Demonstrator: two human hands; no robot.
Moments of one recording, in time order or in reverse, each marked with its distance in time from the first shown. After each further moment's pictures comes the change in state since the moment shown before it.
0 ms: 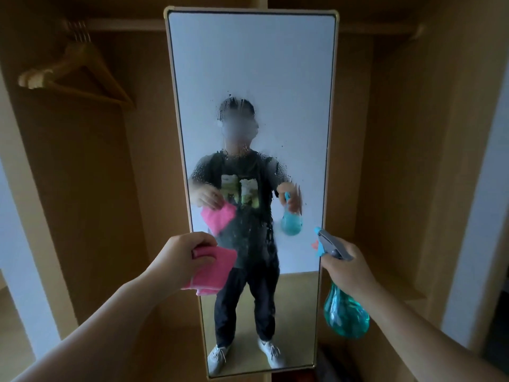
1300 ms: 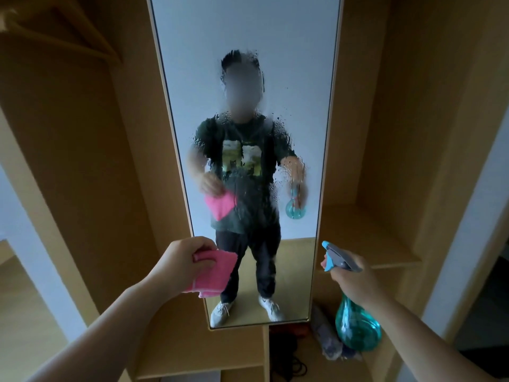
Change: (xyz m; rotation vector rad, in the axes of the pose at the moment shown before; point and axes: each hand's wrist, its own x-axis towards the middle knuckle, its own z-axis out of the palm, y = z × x) left_hand -0.045 -0.014 0.060 -0.037 -0.104 -0.120; right_hand -0.034 0.091 -0.002 -0.028 -0.110 0.226
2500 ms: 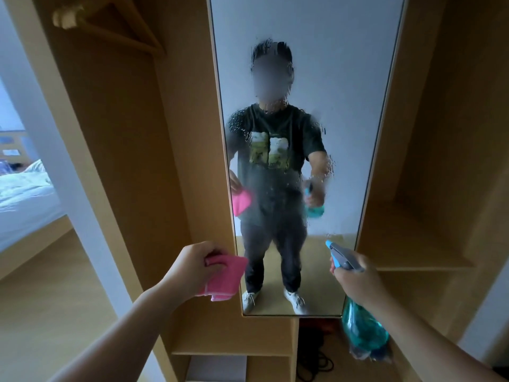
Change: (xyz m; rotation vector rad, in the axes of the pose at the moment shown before) left_hand -0.038 -0.060 -0.016 -0.047 0.007 -0.124; right_hand 0.005 -0.015 0.076 -0.080 -0.043 -0.088
